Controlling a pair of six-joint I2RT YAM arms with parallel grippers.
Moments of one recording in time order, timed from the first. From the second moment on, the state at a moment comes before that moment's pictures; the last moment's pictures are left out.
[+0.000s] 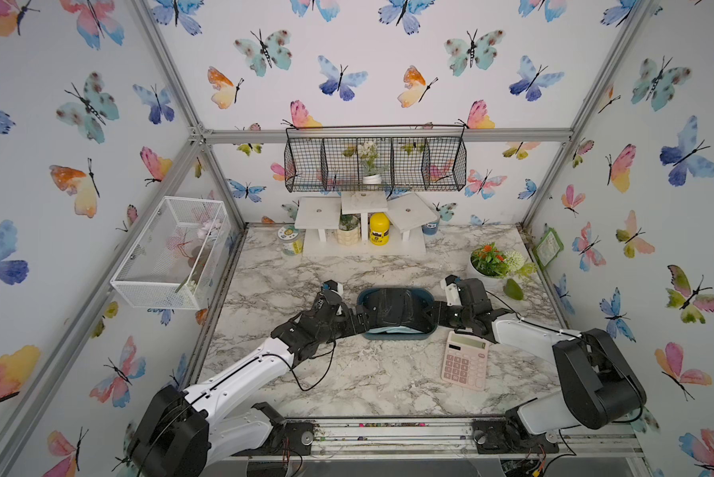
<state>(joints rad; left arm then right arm) -0.66 1.14 0.67 -0.23 0.11 -0.79 0.43 1.51 0.67 0.00 -0.36 0.52</state>
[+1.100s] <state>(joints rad) -0.82 1.13 0.79 -0.31 0.03 -0.78 0.47 1.02 0.66 -0.39 0.04 0.52</state>
